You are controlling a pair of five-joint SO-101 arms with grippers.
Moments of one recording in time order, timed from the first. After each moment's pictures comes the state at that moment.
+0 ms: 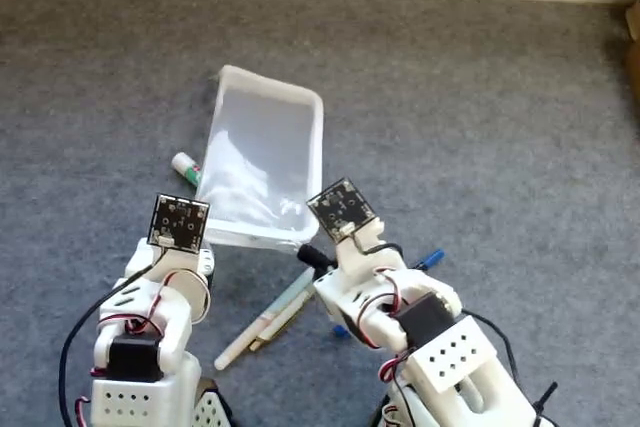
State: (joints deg) left arm -6.5 -103.6 92.2 60.5 -5.8; right arm -34.2 -65.3 71.4 55.1 6.1
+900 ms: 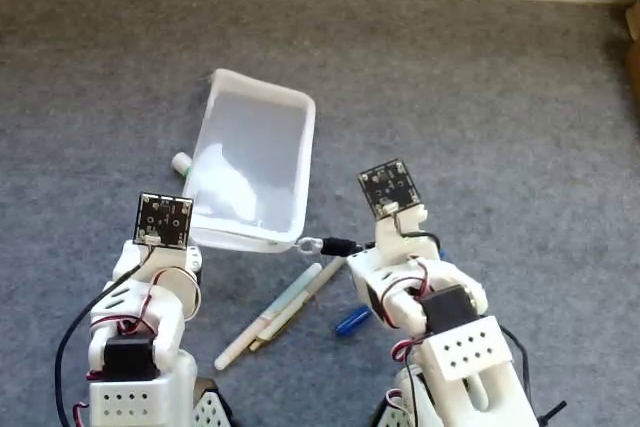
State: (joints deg) left arm -11.3 -103.6 92.2 60.4 -5.8; right arm -21.5 -67.0 71.1 55.3 6.3
